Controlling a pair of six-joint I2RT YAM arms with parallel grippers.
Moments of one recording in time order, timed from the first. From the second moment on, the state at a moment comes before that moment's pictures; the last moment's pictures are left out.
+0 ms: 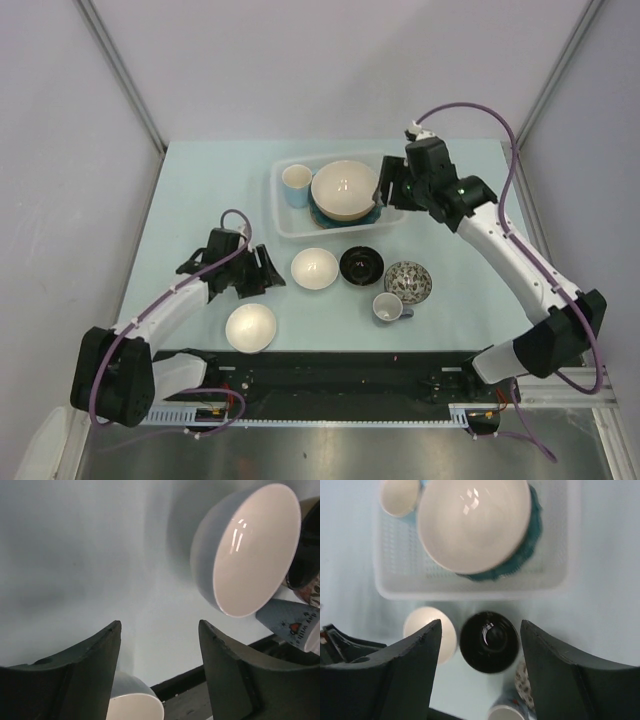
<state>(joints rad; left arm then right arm) -0.28 1.15 0.61 -0.40 0.29 -0.60 0.51 1.48 1.54 -0.69 0.10 0.48</state>
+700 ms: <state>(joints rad) -0.42 1.40 0.76 -0.30 0.27 -0.65 0.51 1.39 1.40 -0.82 0.20 0.53</state>
